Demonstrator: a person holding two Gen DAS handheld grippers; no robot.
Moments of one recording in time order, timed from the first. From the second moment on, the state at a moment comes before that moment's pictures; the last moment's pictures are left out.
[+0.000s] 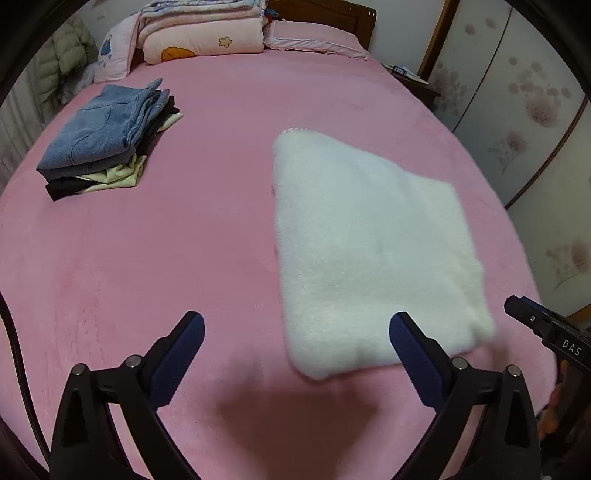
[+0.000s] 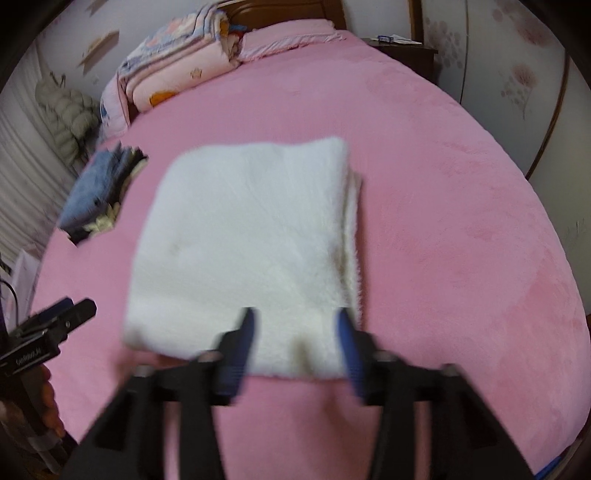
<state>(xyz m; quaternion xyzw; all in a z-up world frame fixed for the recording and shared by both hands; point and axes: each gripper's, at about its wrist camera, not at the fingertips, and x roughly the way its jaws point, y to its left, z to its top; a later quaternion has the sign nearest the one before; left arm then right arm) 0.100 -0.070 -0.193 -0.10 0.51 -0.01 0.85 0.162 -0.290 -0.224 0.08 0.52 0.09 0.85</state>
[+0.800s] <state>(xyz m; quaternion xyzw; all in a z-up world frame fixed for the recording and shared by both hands) 0.210 -0.070 -0.131 -0.13 0.49 -0.02 0.86 0.234 -0.289 -0.133 0.06 0.43 0.12 0.89</state>
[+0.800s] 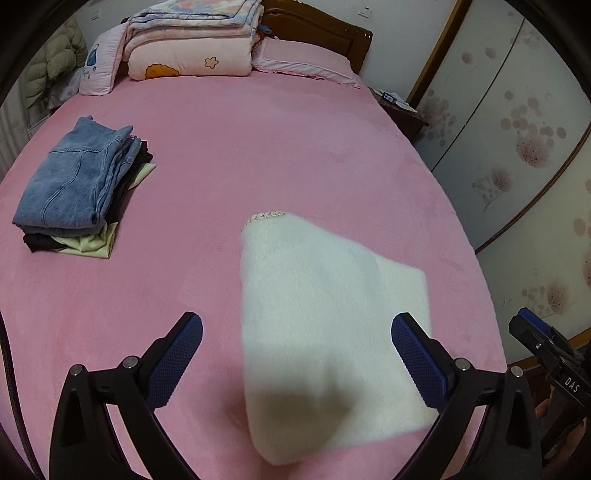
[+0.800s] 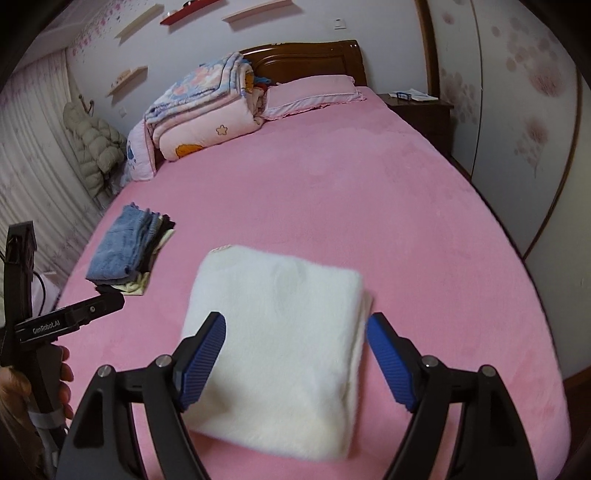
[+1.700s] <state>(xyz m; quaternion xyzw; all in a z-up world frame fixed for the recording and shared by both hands) 0.346 -0.086 -0.305 -0.13 0.57 -0.04 0.81 0.389 -0.287 -0.313 0.02 0.56 0.10 0.82</state>
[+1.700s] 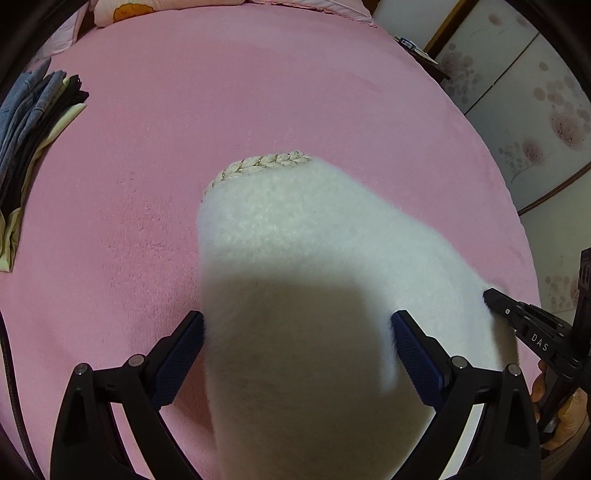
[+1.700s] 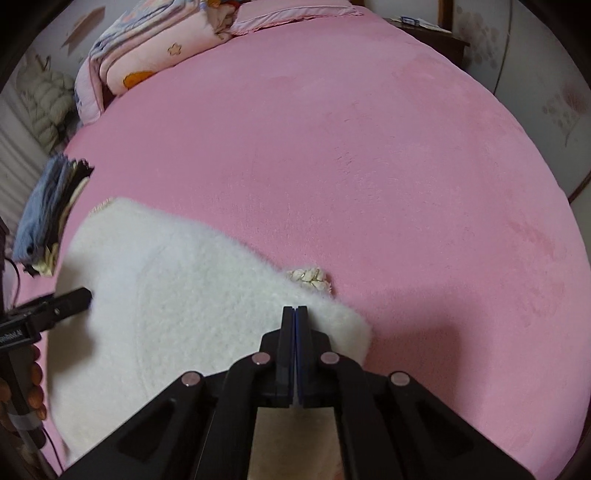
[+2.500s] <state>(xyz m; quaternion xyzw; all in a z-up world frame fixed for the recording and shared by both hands) 0.263 -0.057 -0.225 -0.13 0.55 -0.03 0.82 0.273 -0.286 -0.228 0.06 0.52 0.16 0.84</state>
